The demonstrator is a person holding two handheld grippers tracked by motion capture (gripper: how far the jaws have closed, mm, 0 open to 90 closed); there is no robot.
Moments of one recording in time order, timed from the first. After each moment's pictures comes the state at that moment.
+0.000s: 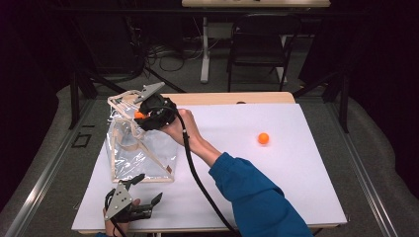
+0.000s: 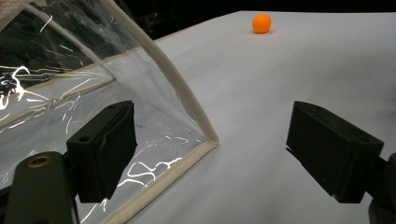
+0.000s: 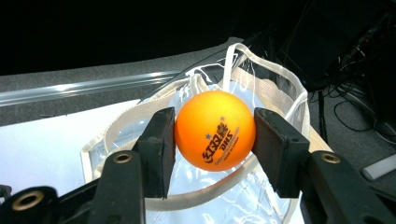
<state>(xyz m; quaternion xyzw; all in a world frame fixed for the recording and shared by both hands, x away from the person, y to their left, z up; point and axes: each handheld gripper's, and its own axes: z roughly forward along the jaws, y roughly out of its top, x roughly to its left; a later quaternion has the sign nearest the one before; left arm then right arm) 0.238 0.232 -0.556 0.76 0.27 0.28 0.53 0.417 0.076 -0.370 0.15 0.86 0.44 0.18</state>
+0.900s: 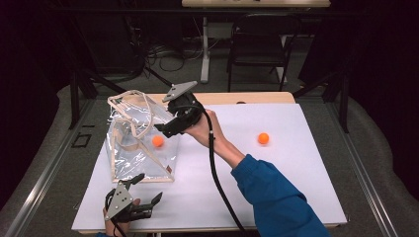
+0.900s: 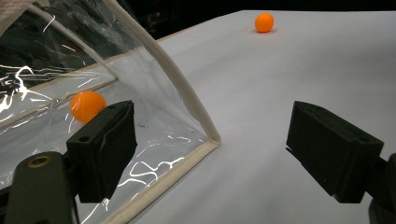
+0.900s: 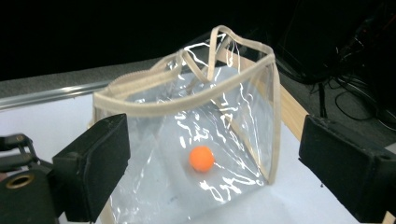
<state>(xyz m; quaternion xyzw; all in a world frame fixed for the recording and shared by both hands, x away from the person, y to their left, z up) 0.238 0.231 -0.556 0.76 0.28 0.28 0.52 0.413 0.010 -0.367 0.17 0.86 0.46 0.17</state>
